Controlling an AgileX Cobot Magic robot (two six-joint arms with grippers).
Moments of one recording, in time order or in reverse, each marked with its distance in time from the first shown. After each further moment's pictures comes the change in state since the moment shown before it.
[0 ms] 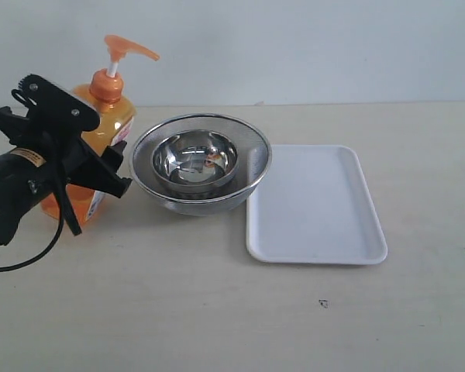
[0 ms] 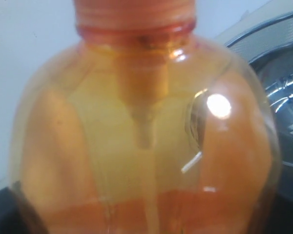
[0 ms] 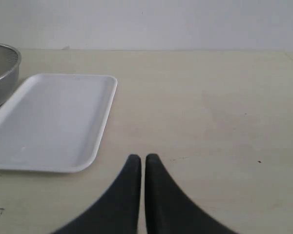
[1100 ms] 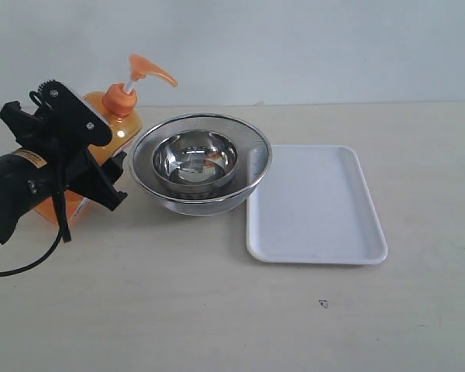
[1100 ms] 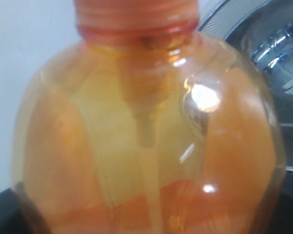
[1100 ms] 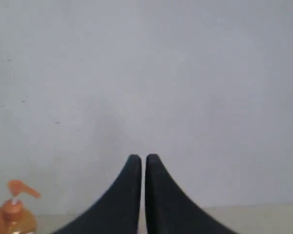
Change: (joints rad) left arm 0.000 -0.008 0.000 -0.002 0.061 0.183; right arm 0.067 0.177 -0.169 -0.272 -0.559 0.511
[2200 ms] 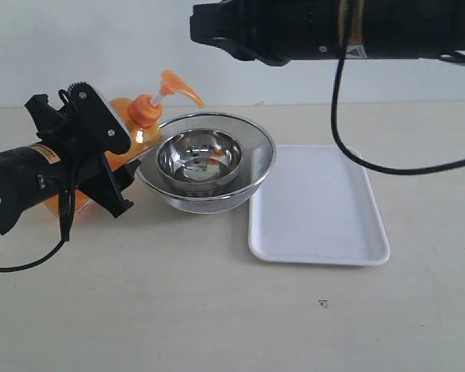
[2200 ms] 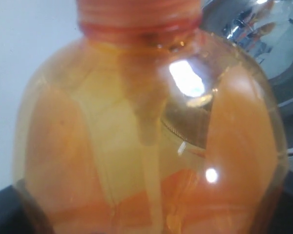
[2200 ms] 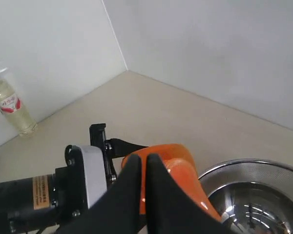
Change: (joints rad) left arm 0.000 0.000 -0.048 0.121 0.128 0.063; right arm 0.360 1.337 -0.944 -0.975 -0.260 0.875
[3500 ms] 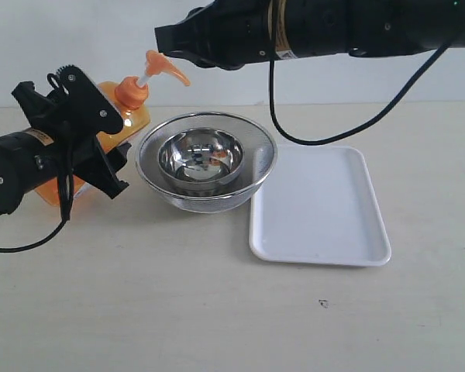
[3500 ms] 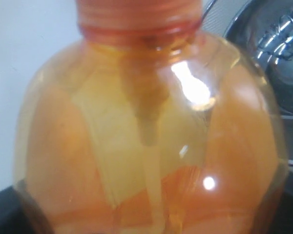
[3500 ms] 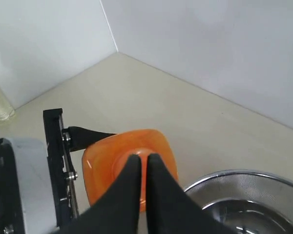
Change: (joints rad) left arm 0.020 0.002 -0.047 -0.103 -0.006 0.060; right arm 0.004 0.274 -0.257 -0.123 -0.003 0.081
